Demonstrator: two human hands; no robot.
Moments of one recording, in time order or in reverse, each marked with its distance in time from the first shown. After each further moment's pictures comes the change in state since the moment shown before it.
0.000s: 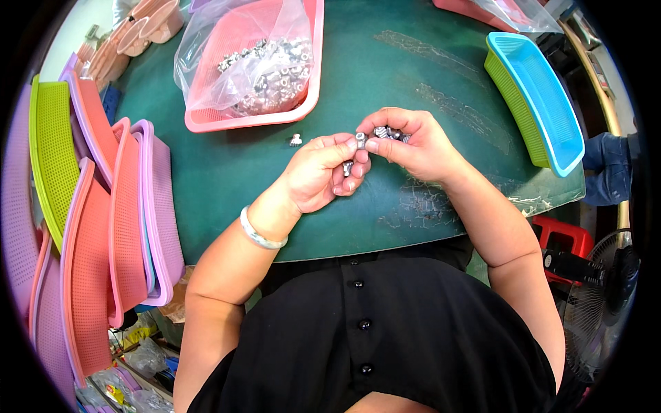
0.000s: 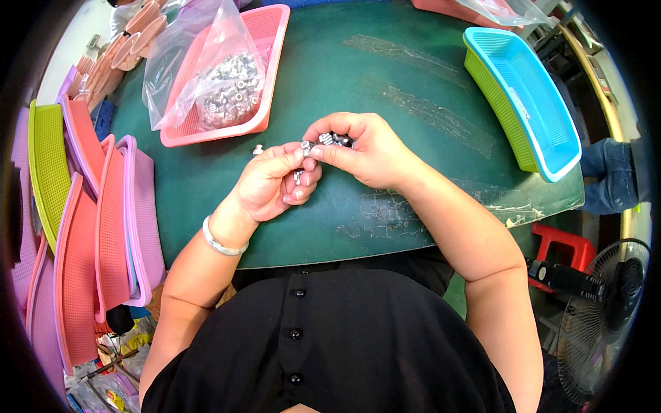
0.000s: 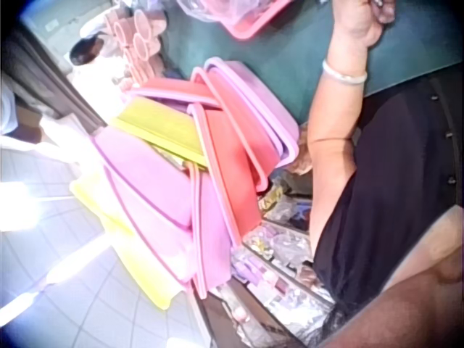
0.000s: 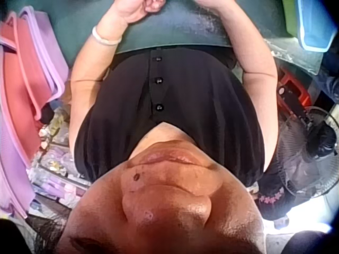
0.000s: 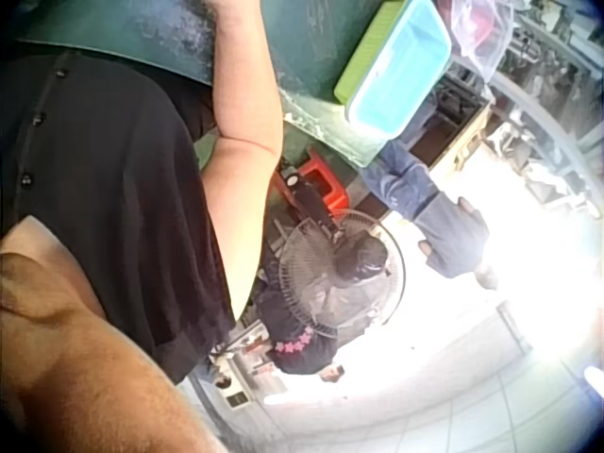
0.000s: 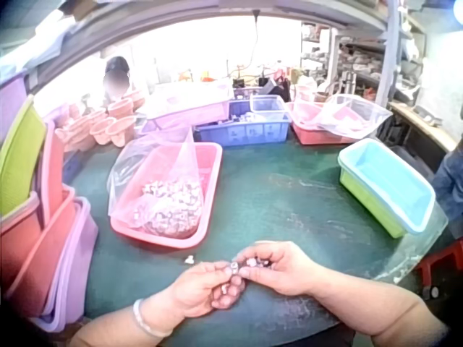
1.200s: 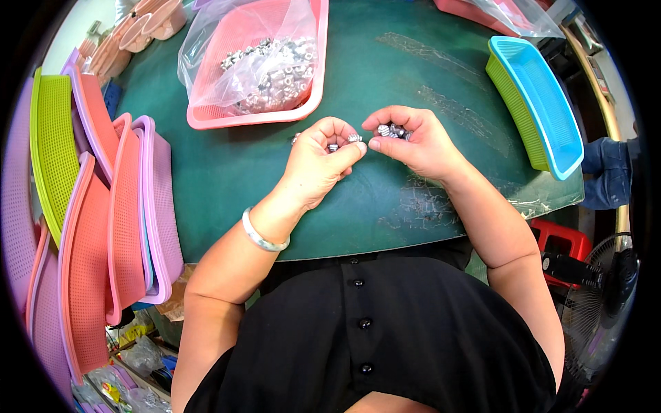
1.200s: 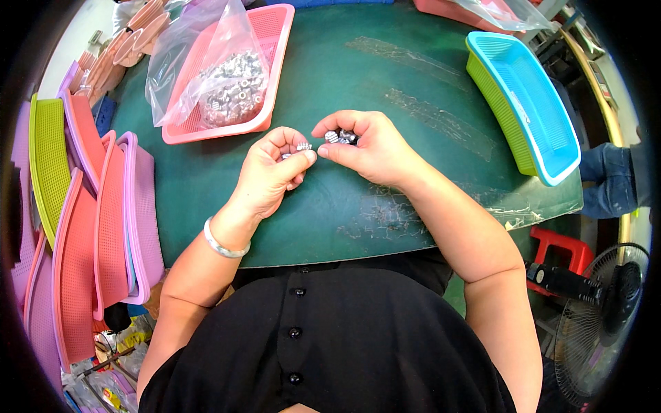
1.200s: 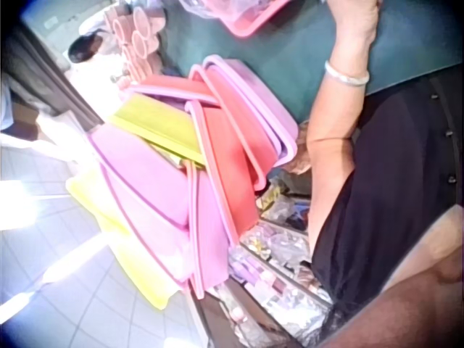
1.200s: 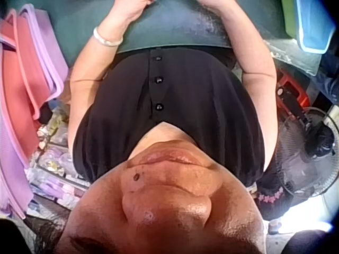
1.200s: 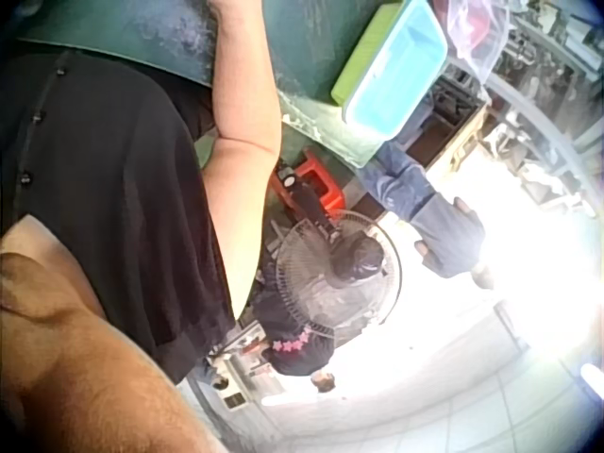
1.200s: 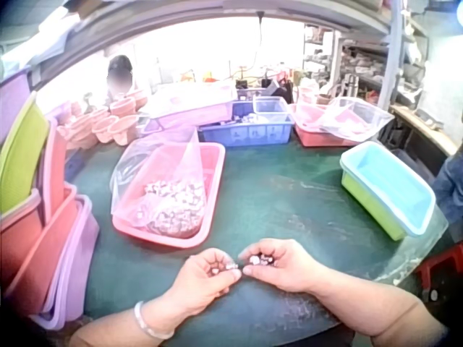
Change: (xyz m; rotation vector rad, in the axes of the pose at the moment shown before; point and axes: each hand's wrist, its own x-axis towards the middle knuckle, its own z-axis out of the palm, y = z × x) left_hand 0.000 -0.002 0.015 0.503 0.380 0.352; right_hand 0.001 0.003 -0.003 -0.068 0.059 0.083
